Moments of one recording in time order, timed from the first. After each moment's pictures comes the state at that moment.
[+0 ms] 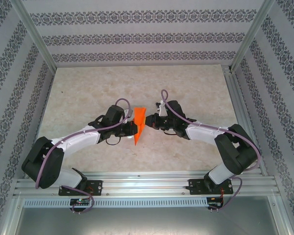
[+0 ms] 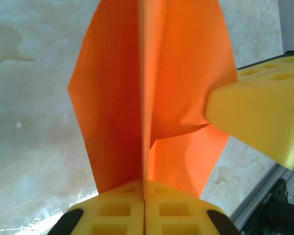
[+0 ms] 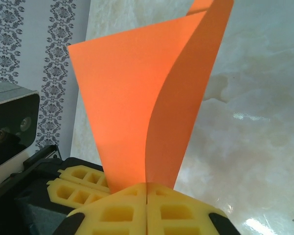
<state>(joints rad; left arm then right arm) -0.61 1.41 0.75 -0.16 0.38 -0.68 0.58 1.57 0.74 0.25 -0.55 0.84</state>
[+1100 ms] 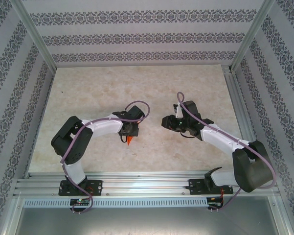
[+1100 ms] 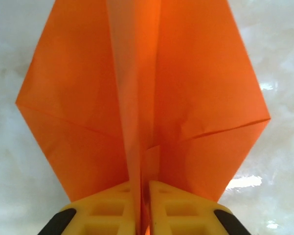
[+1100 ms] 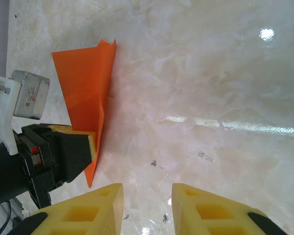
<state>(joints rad) -0.72 1.80 1.06 -0.54 -0.14 -0.62 0.42 1.34 0.69 -0.17 -0.42 0.63</state>
